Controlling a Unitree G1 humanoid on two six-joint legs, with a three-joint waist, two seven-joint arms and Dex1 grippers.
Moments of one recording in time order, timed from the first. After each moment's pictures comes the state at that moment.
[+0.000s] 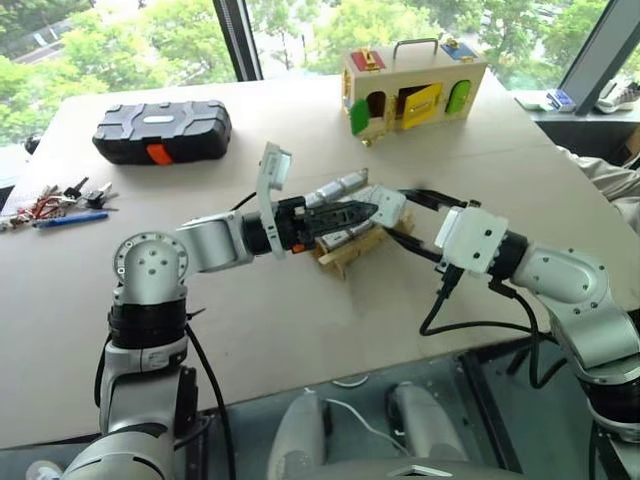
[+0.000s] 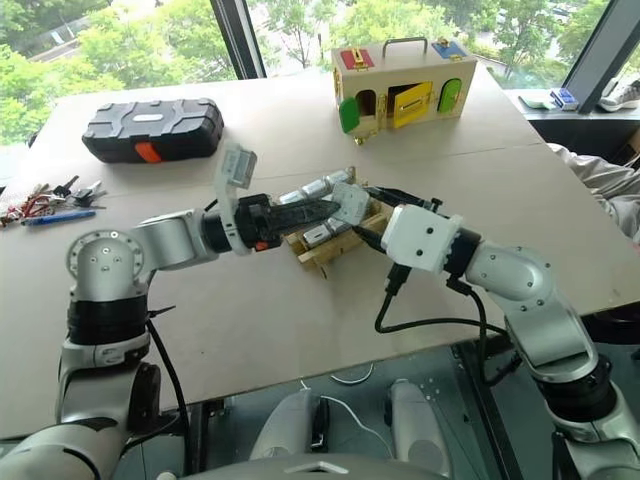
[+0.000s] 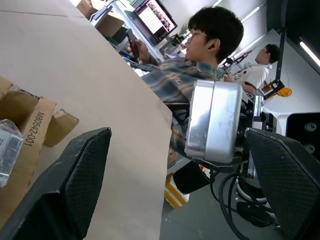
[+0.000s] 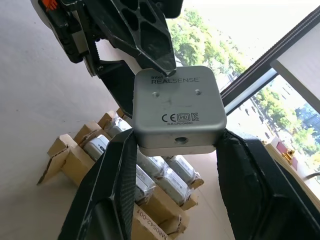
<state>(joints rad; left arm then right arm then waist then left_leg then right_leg) -0.63 0.53 0.15 -0.09 -1.41 1.23 -0.39 -0.36 -0.59 0.18 -0.58 0.09 0.22 0.68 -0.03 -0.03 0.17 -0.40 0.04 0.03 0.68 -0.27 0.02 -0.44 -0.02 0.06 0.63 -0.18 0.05</state>
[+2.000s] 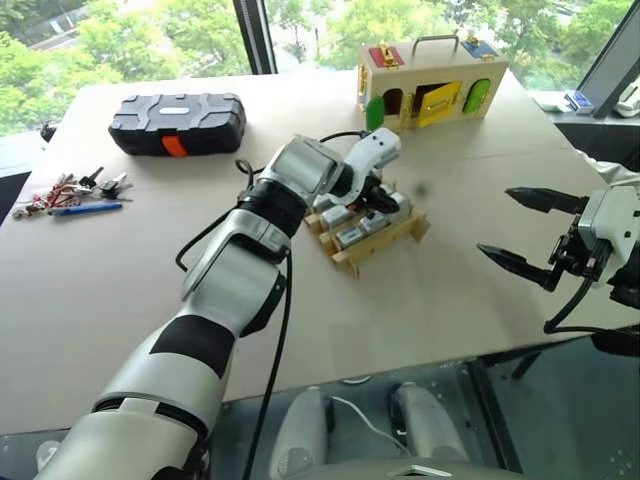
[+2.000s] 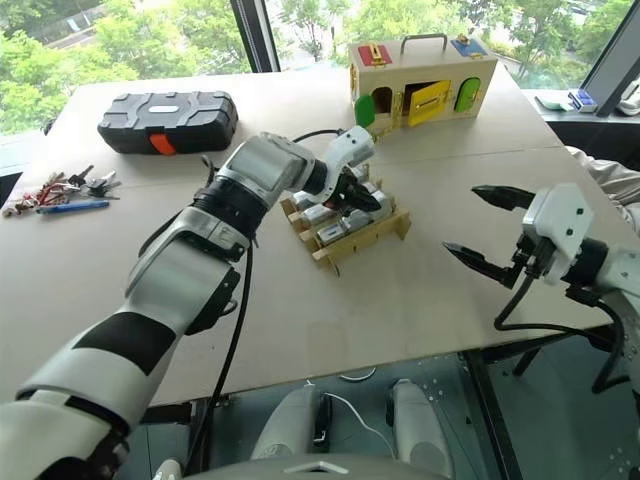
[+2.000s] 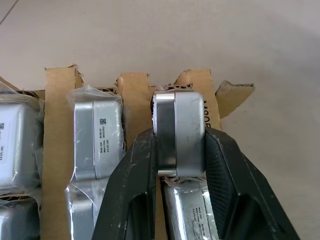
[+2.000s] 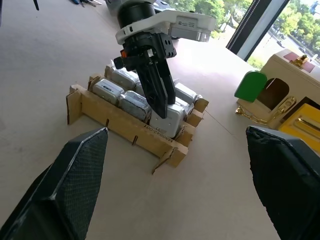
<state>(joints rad) -1.33 0.25 -0.43 0.83 -0.10 0.77 -1.02 -0.09 -0.82 -0.32 -0.44 0.53 0.27 0.94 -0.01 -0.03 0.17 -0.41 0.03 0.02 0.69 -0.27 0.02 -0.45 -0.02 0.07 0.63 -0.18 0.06</state>
